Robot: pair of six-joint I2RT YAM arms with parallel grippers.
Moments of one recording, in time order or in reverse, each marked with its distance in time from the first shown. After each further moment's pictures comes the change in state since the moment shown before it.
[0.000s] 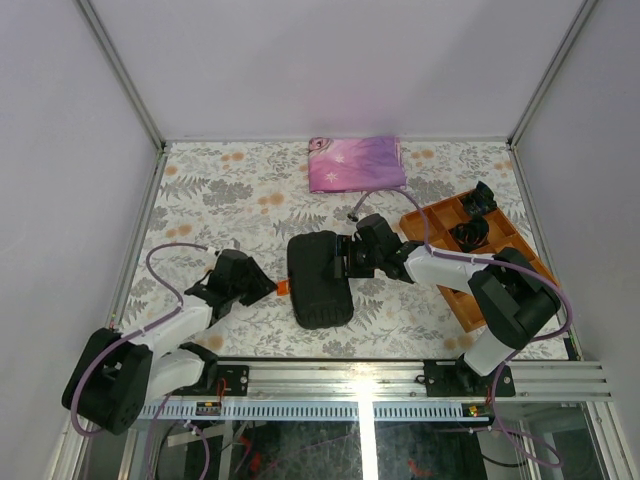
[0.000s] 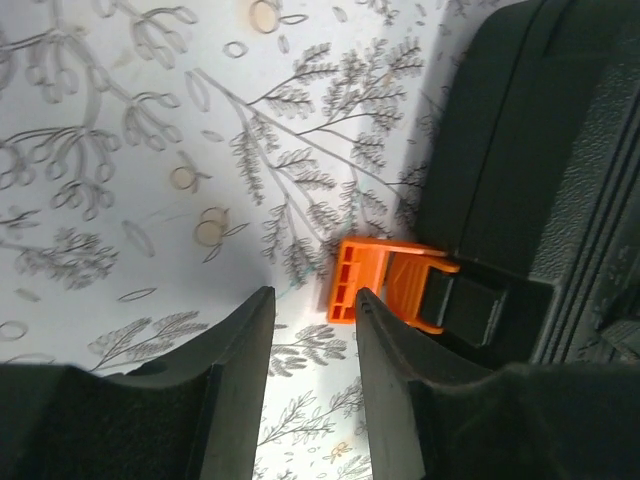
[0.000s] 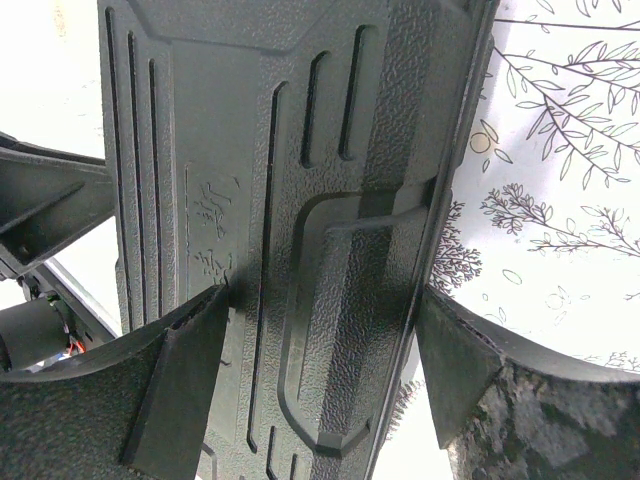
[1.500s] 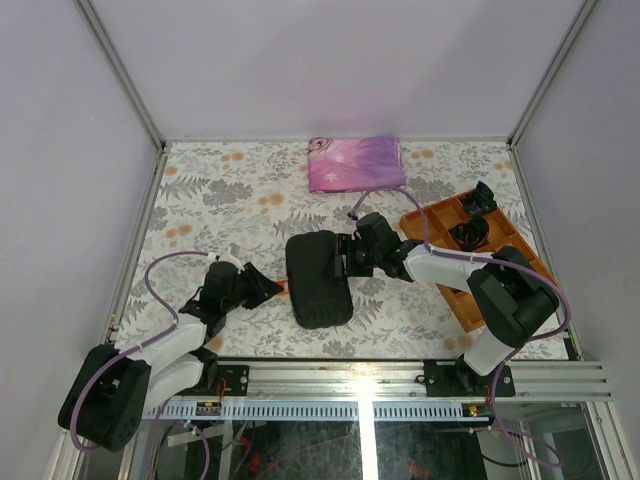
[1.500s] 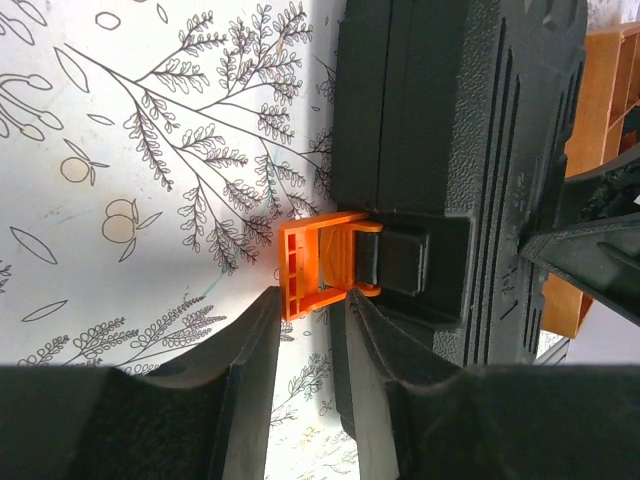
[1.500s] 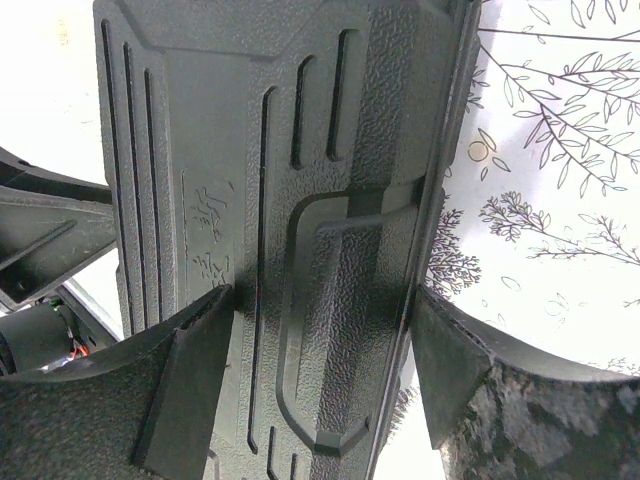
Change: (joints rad) left arm 0.030 -0.073 -0.169 0.327 0.208 -0.027; right arm -0.002 0.011 0.012 -0.002 -0.002 0.006
